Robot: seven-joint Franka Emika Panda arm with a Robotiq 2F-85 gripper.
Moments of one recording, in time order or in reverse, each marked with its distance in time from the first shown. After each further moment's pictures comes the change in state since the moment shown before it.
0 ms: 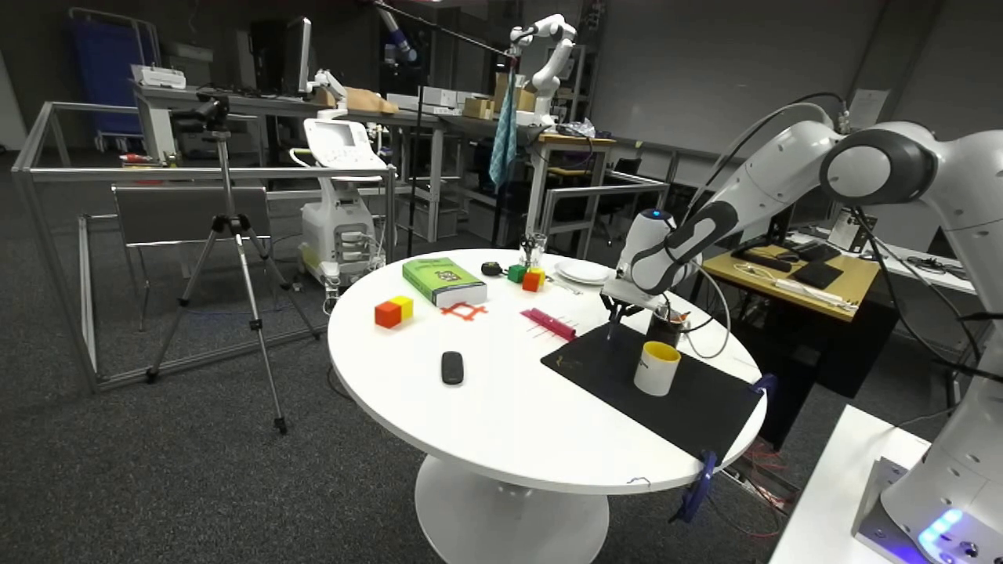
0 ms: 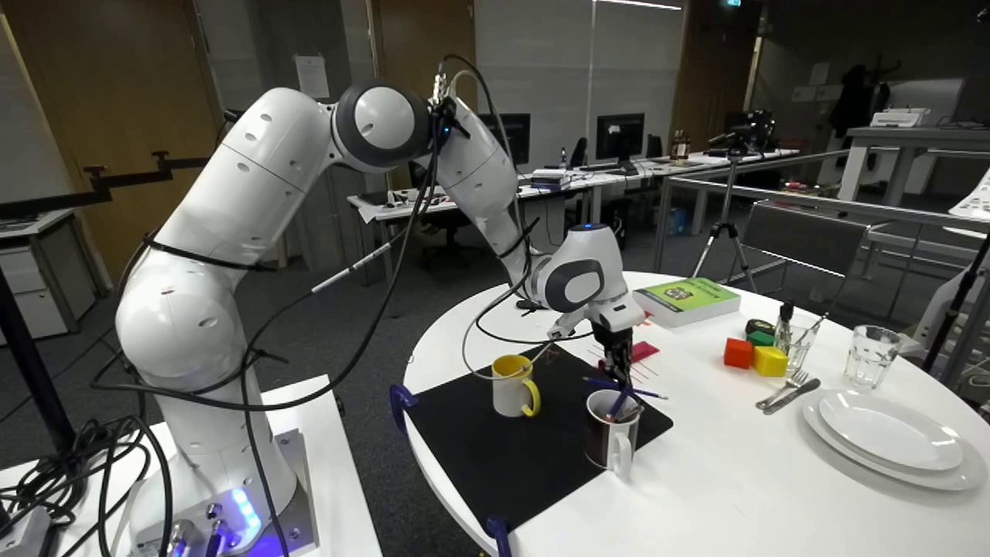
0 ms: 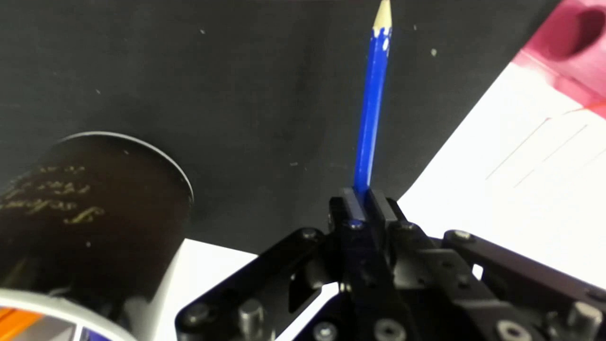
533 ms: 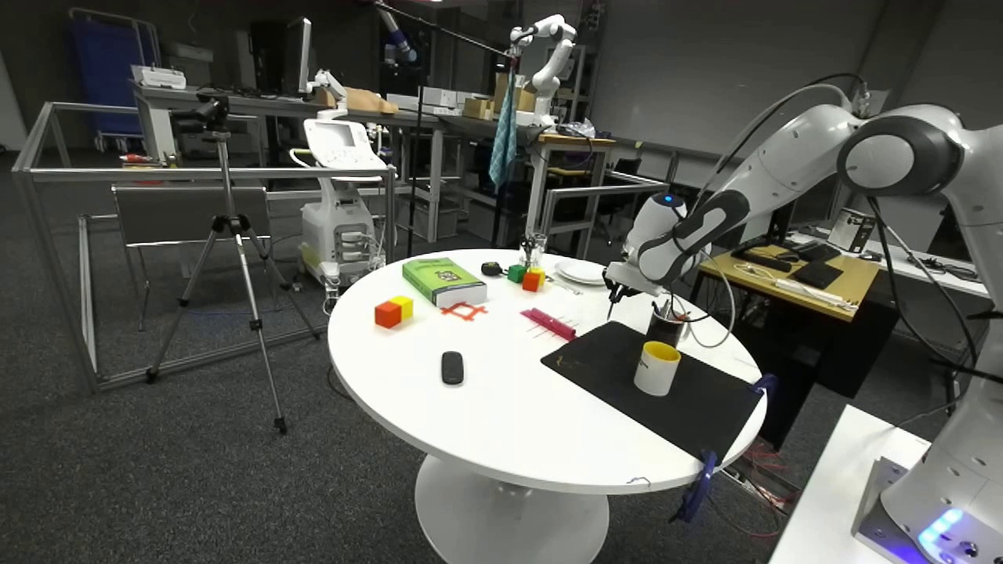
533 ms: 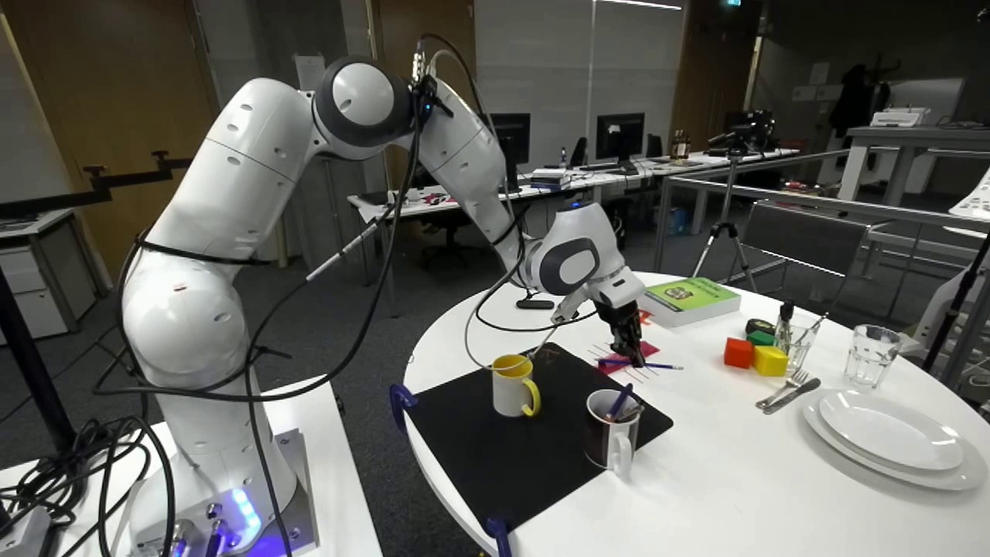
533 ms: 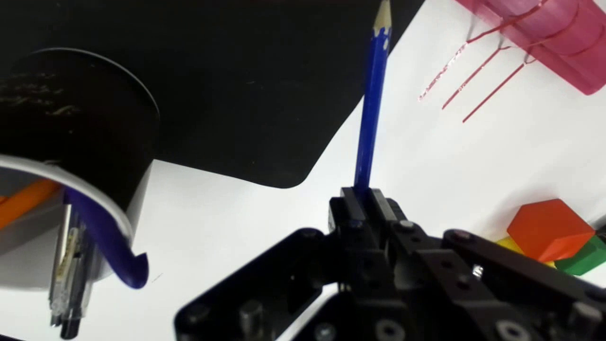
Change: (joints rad) arm 0.111 -0.078 -0.121 -0.065 -0.001 0.103 0.005
